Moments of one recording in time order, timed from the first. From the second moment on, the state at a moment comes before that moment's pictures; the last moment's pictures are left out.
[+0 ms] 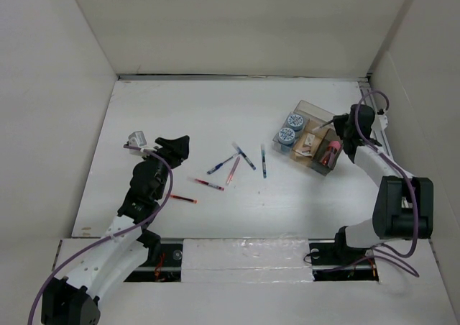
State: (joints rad) left arm -0.41 0.65 0.34 0.29 -0.27 -0.81; right arm -0.06 1.44 0.86 0.10 0.21 1.11
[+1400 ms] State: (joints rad) left arm -0.41 0.65 0.34 0.30 -0.26 -0.81; right arm 0.07 1.99 1.44 -0.25 0.90 1.06
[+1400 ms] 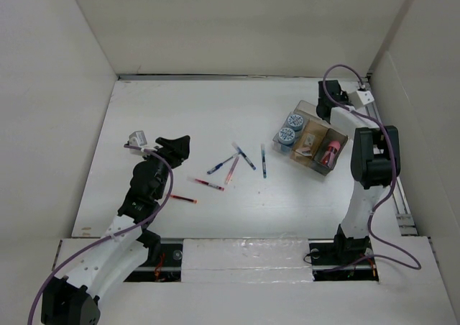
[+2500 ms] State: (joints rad) left arm -0.41 0.65 0.34 0.30 -0.26 -0.81; right arm 0.58 1.62 1.16 0.01 0.34 0.68
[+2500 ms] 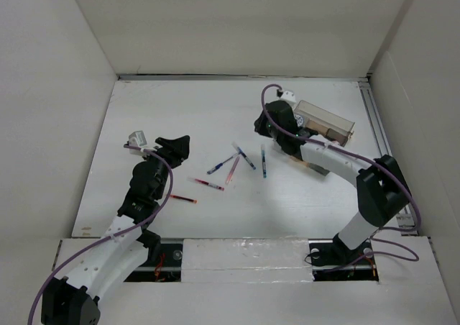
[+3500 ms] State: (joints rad) left arm -0.41 0.66 0.34 0.31 -0.26 -0.81; right arm 0.59 1.84 1.15 -0.32 0.18 0.64
